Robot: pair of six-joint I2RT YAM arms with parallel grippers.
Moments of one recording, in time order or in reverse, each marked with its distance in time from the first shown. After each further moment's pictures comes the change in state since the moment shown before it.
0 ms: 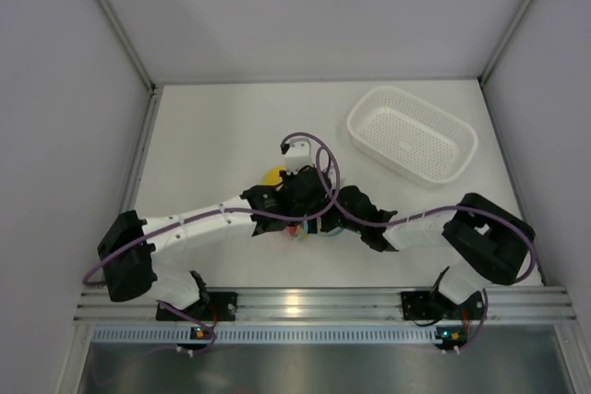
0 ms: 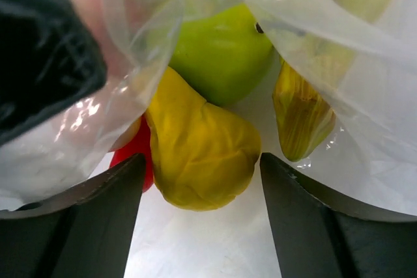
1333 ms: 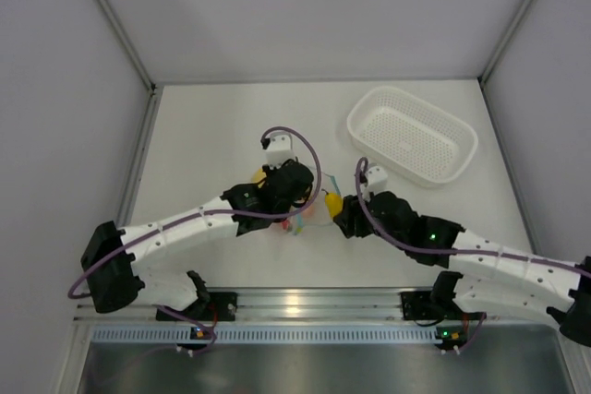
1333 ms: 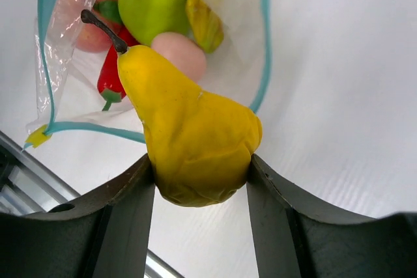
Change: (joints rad) left arm 0.055 -0.102 -0.055 0.007 -0.022 0.022; right arm 0.117 -0.576 0.053 -0.715 0.304 0.007
